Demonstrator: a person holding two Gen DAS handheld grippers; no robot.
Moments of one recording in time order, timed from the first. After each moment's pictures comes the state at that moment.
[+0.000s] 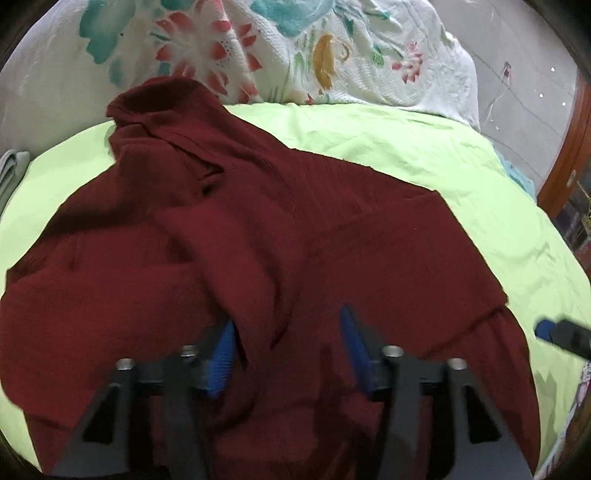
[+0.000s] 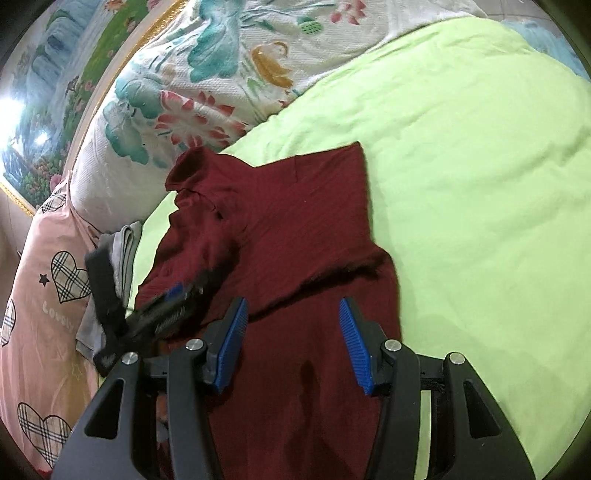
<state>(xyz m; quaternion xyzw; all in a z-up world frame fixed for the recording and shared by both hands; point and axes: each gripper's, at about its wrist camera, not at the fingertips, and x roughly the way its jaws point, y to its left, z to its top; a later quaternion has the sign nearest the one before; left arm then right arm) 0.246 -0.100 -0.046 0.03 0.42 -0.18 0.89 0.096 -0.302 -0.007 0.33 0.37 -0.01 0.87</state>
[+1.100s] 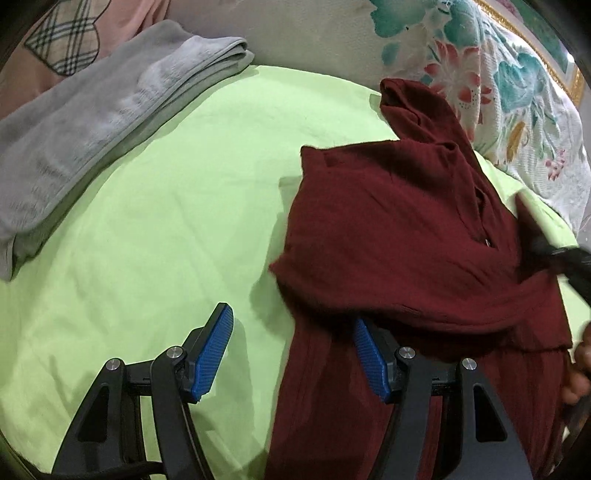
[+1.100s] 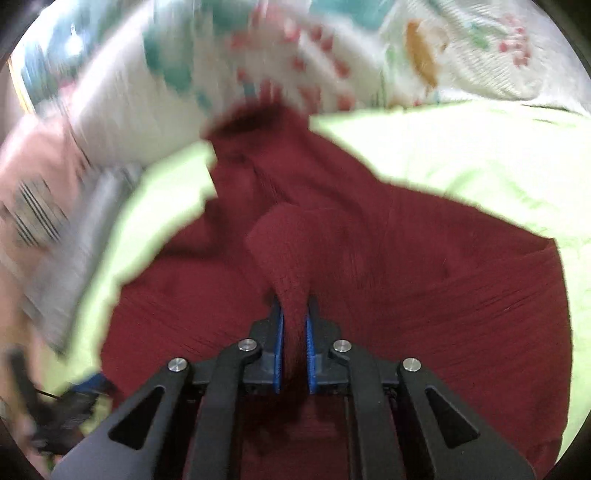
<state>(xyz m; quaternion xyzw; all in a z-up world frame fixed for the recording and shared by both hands) 0.227 0.140 -0.062 -0.11 0.44 0.04 0.89 0.269 -0.189 0.009 0.20 0.36 0.04 0.91</state>
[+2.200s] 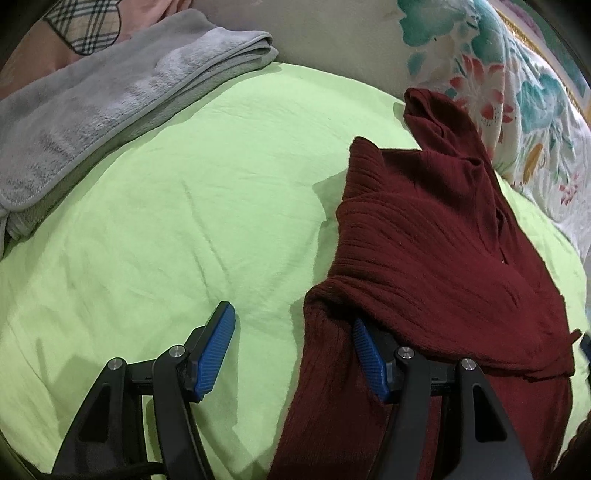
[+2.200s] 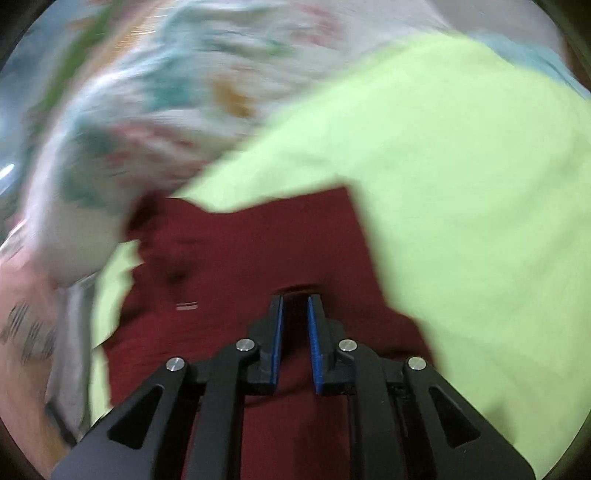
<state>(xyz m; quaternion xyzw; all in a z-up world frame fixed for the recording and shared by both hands) 0.229 0.157 -0.078 -0.15 0.43 0.07 0.89 0.167 -0.275 -0.008 0.32 0.31 -0.09 0.89</state>
